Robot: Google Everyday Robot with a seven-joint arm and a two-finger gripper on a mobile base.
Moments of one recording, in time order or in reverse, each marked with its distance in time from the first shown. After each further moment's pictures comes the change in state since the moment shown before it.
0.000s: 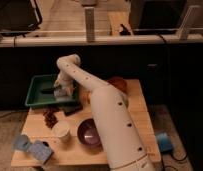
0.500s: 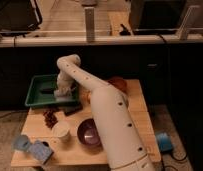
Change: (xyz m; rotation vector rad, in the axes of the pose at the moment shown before) arm 0.000 0.001 -0.001 -0.004 -0.010 -0.015
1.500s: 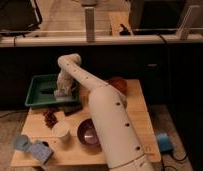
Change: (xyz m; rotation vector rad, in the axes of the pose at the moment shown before) arm 0.004 -0.002 0.000 0.000 -0.011 -0.002
